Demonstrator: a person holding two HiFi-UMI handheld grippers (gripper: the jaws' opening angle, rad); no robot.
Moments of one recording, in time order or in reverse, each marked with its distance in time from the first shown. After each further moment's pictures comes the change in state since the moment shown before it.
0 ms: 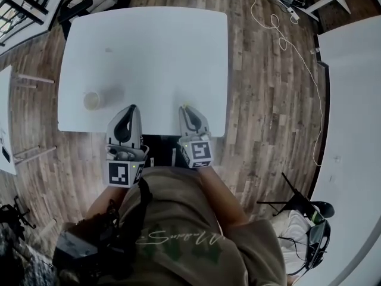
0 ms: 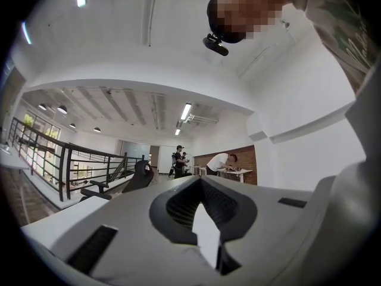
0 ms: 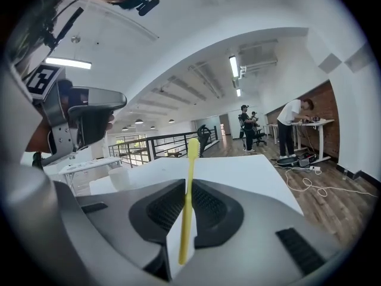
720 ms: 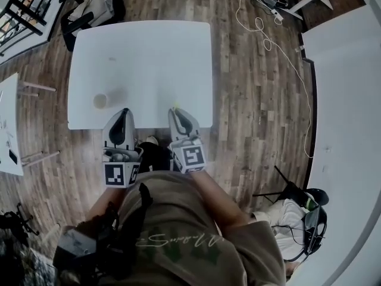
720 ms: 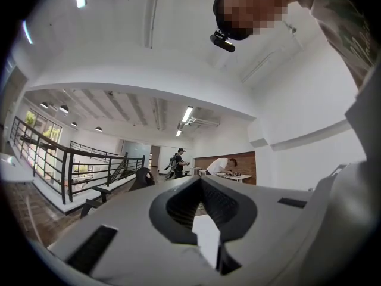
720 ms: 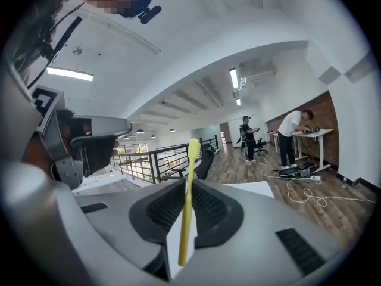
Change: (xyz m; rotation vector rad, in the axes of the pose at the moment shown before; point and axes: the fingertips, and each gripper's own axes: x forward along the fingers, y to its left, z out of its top) left arm -0.030 0.000 0.118 -0.029 0.000 0.009; right arm -0.064 0.061 0.151 0.024 -0.083 0.003
